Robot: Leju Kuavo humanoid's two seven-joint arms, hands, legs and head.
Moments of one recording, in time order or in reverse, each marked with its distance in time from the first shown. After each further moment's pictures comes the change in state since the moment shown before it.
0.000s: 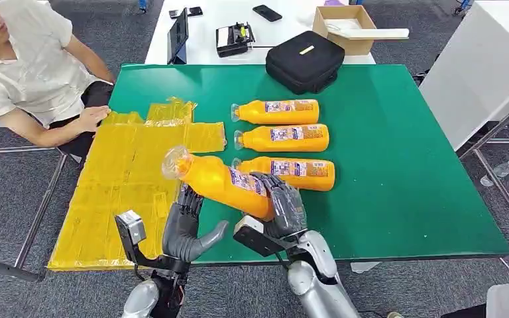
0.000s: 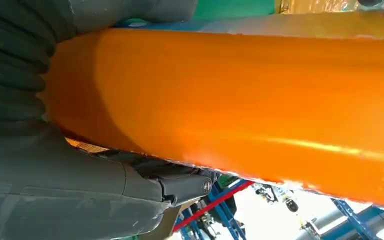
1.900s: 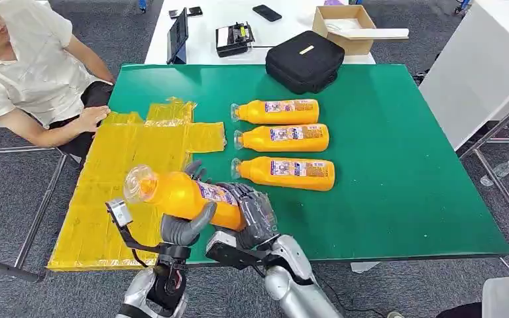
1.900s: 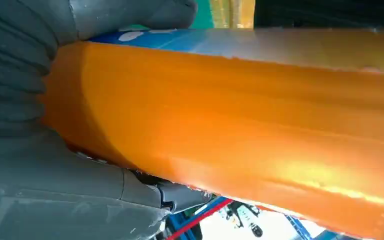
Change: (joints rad) left arm -0.085 -0.009 0.016 0.082 0.322 -0.050 0.009; right arm -0.058 0.040 0.146 0.153 -0.104 -0.004 -0.079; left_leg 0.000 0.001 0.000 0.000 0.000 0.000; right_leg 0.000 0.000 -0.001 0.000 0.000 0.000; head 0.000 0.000
